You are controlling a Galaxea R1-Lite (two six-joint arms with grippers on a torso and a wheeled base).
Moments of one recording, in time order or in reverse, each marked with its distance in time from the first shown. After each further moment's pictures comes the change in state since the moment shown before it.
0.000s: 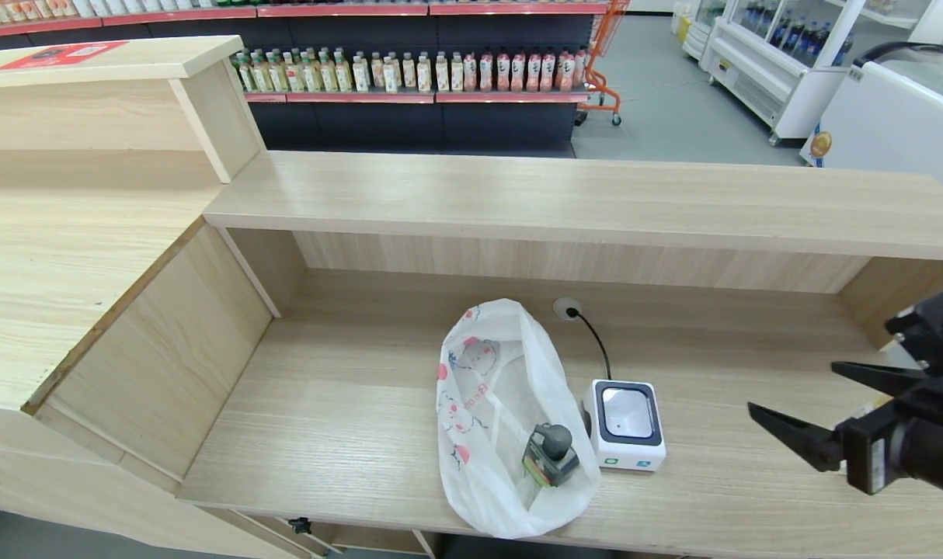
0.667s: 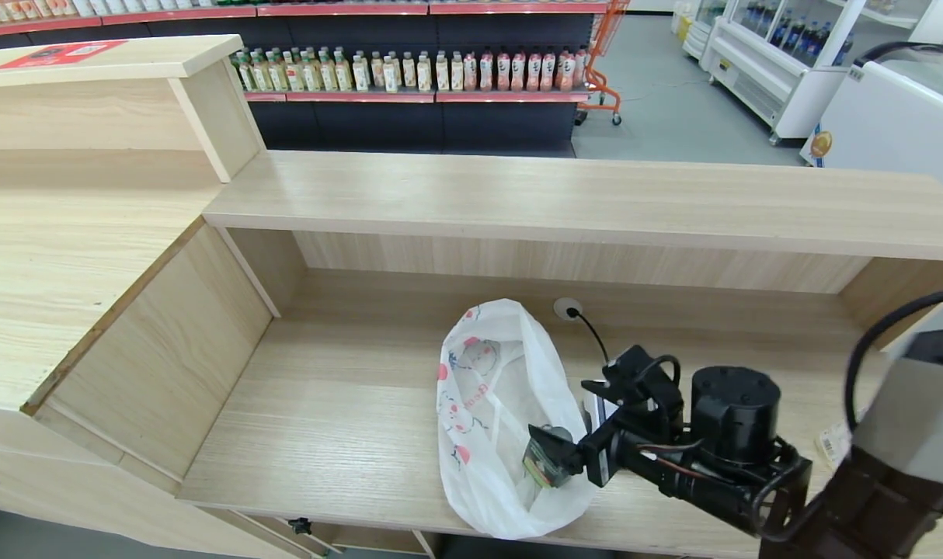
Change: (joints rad) left arm 0.000 0.000 0.000 0.000 0.000 0.003; right arm 0.325 0.873 -0.001 -0.972 0.158 0.116
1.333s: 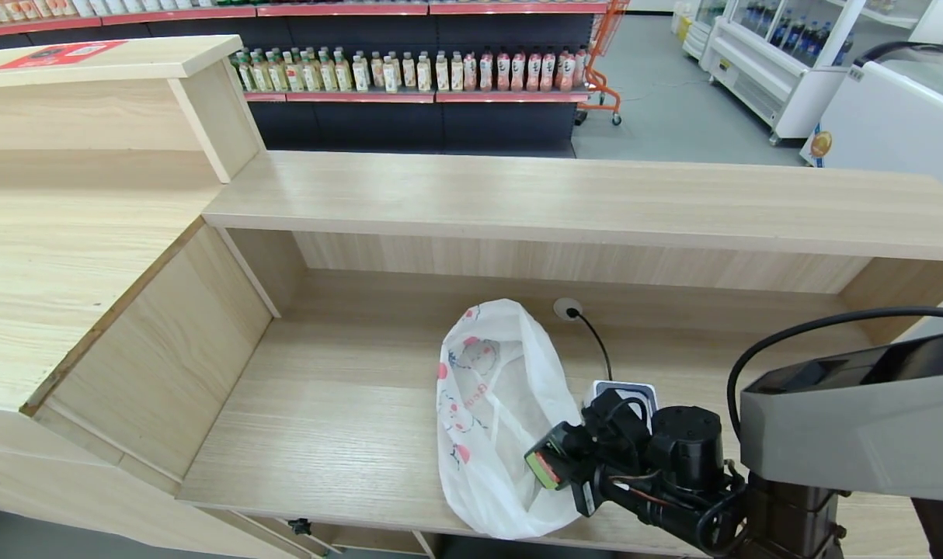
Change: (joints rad) left arm 0.000 0.000 0.000 0.000 0.000 0.000; right arm -0.025 0.309 -0.001 -0.191 0.011 0.016
